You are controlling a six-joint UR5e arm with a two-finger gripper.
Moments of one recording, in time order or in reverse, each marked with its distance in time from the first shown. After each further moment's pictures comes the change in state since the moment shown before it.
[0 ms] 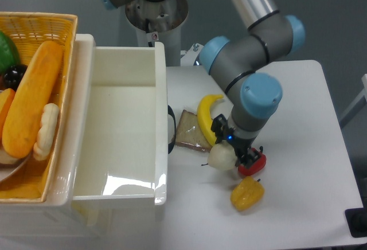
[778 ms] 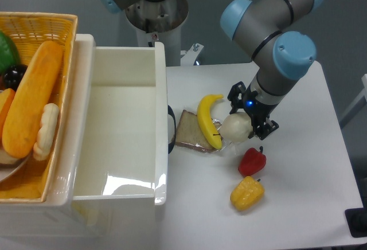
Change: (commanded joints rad) arm 0.081 0.063 -0.011 -0.106 -0.026 0.152
